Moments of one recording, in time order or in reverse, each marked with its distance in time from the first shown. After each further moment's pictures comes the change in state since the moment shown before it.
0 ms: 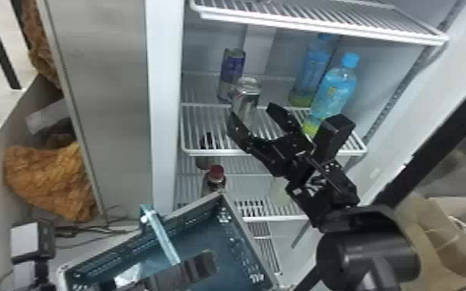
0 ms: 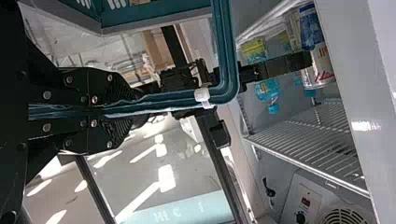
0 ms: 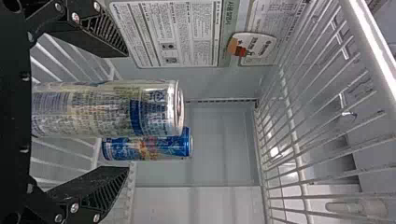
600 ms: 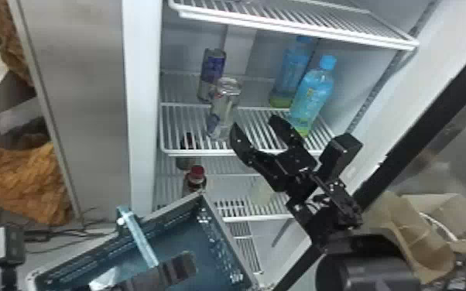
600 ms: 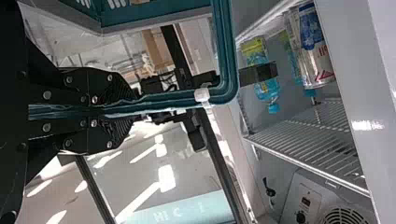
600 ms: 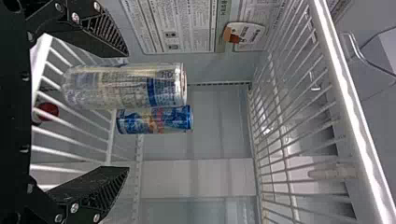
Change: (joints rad) left arm 0.000 -0.002 0.000 -0.002 -0.002 0.000 0.000; right arm 0.131 0.021 -0.096 -0.117 -0.009 -0.008 0.032
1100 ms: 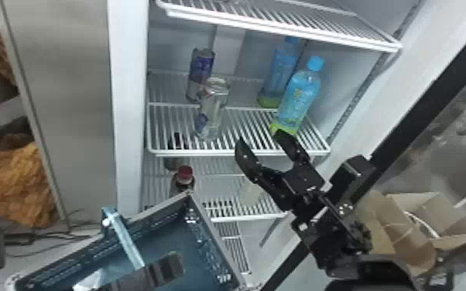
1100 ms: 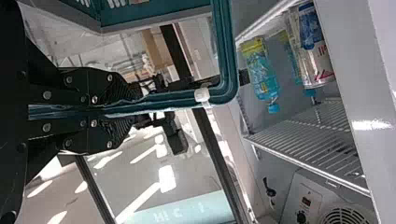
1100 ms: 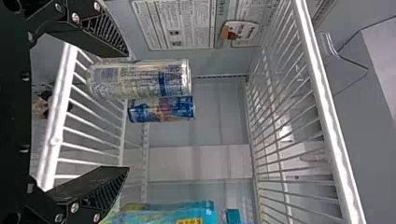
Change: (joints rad) left arm -0.002 0.000 0.000 -0.001 -0.001 0.000 0.000; right arm 0.124 0.017 -0.072 -0.083 -0.030 -0.032 0.028
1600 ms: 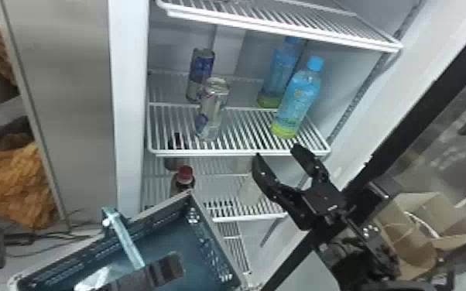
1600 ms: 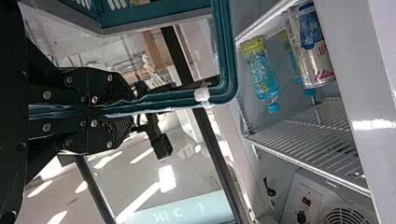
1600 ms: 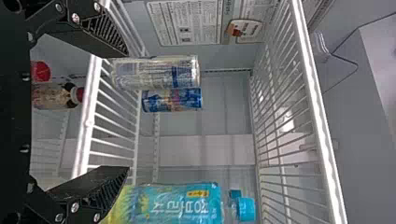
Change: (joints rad) left arm 0.000 0.000 0.000 0.000 -0.002 0.000 -0.001; right arm 0.126 0.010 -0.072 -0.092 -0.015 -0.005 0.027
